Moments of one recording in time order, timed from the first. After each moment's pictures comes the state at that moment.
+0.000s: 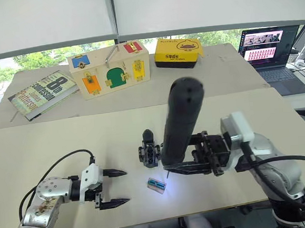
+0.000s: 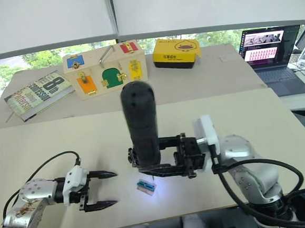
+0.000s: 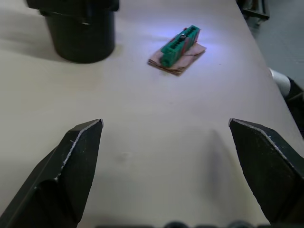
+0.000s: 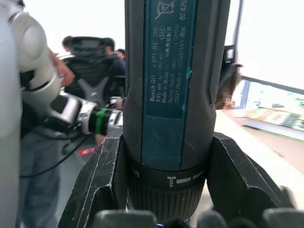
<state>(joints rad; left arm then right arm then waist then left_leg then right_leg) 0.00 0.72 -0.07 -0.05 -0.35 0.02 -1.32 -0.31 -0.47 0.10 -0.54 0.74 0.41 1.12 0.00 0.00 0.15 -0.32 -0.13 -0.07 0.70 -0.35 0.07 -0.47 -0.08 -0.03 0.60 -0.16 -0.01</state>
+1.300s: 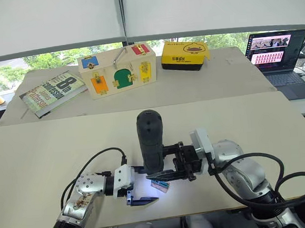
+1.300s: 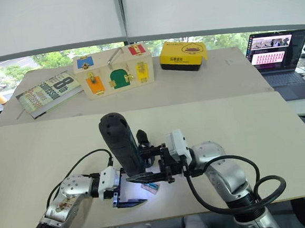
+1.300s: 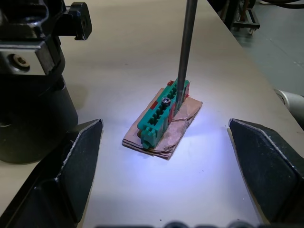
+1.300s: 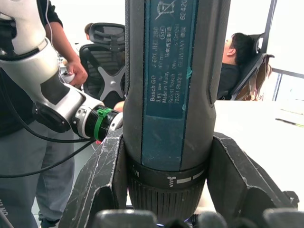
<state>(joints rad) -0.11 0.53 -0.26 0.05 -0.23 -0.13 -1.25 -0.32 -0.39 0.26 -0.34 0.55 0.26 1.18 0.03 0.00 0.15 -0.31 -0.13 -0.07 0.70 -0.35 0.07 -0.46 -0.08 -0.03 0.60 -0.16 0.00</state>
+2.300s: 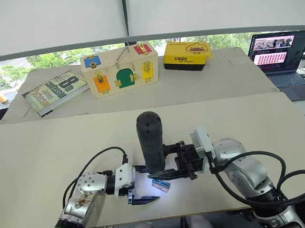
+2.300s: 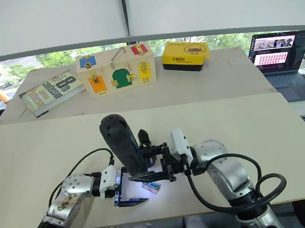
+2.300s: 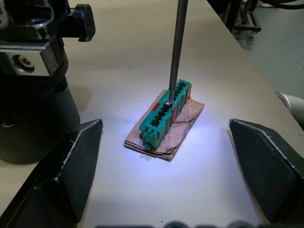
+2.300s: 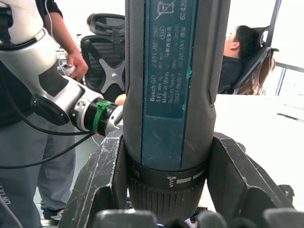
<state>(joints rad) -0.12 0.52 -0.26 0.06 -0.23 -0.13 -1.25 -0.33 -0.42 0.25 -0.34 0.55 0.26 1.19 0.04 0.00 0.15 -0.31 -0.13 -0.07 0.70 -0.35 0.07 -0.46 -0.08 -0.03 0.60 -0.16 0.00</state>
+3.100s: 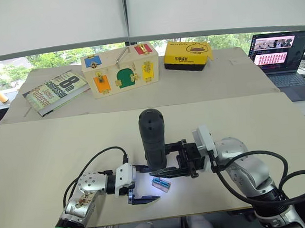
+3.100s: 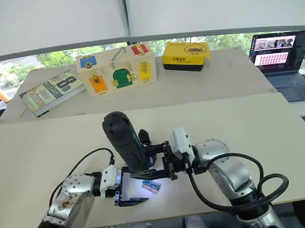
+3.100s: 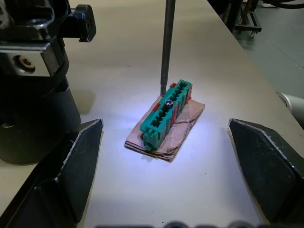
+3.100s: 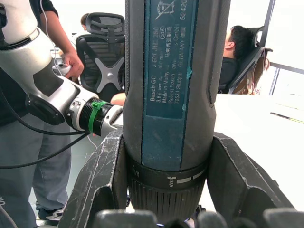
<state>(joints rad) -0.13 0.51 -0.26 0.06 -0.23 -0.13 -1.25 -0.33 -0.42 0.23 -0.34 0.55 0.26 1.19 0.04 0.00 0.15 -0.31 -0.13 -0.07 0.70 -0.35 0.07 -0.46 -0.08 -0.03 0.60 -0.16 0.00</state>
